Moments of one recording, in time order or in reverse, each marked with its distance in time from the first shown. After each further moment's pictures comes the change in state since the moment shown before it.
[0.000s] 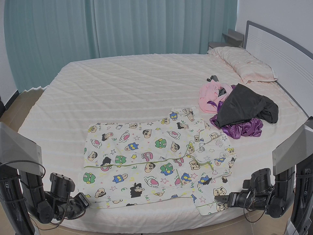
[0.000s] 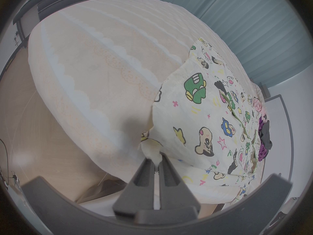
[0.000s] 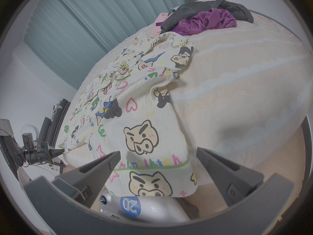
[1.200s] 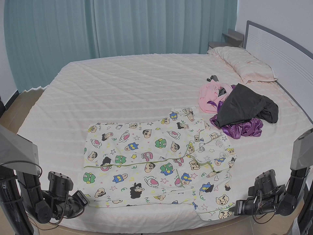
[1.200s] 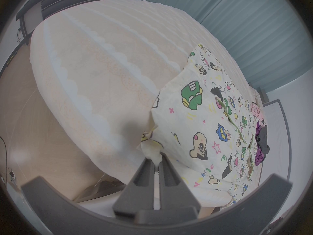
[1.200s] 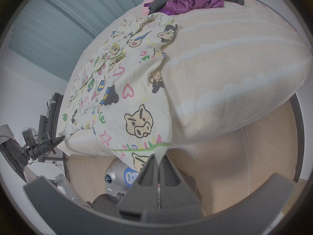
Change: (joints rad) left arm 0.000 -0.034 0.000 0.004 0.014 -0.025; right arm 0.012 -0.236 0.000 0.415 0.032 0.043
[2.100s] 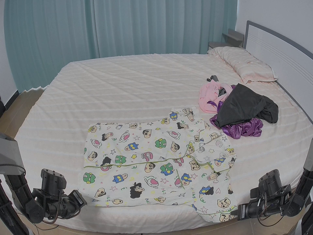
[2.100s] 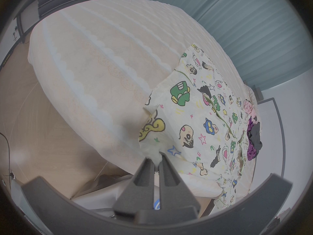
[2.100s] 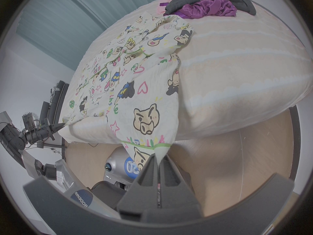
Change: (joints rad) left arm 0.007 -0.182 0.000 0.168 -0.067 0.007; right arm 0.051 -0.180 0.000 0.191 0.005 -0.064
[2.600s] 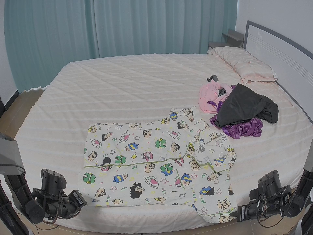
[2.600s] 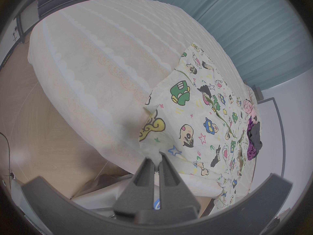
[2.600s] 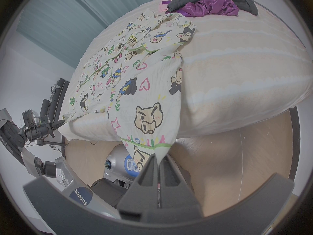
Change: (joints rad) left arm -0.002 -0.002 0.000 0.005 -0.002 0.000; right arm 0.018 -0.006 0.000 0.019 -0.001 -0.001
